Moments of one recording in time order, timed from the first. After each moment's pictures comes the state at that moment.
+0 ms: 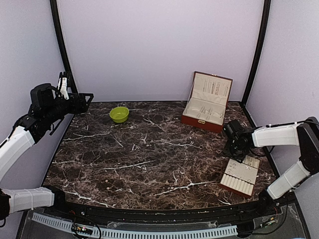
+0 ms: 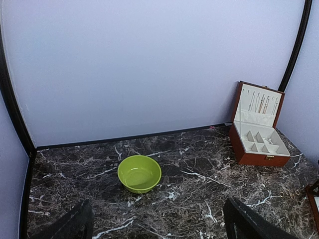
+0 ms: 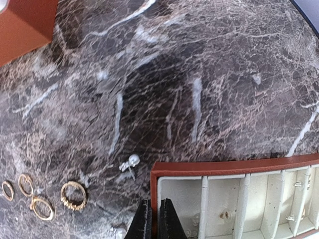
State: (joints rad) left arm -0.20 0.95 0.89 -0.13 0.14 -0.11; right arm 0.44 1.46 0.69 -0.42 0.36 0.91
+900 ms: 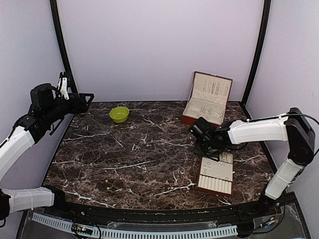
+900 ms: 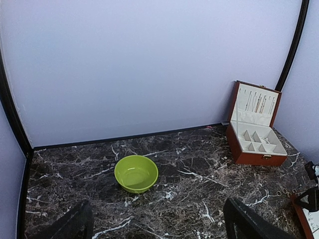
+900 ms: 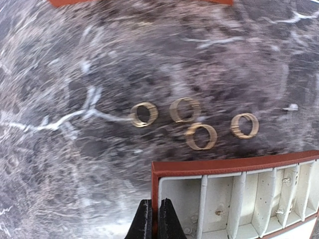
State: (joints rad) left arm -0.20 0.95 0.89 -0.13 0.15 -0.12; right arm 0.82 1.62 0.99 -0.56 0.40 1.01
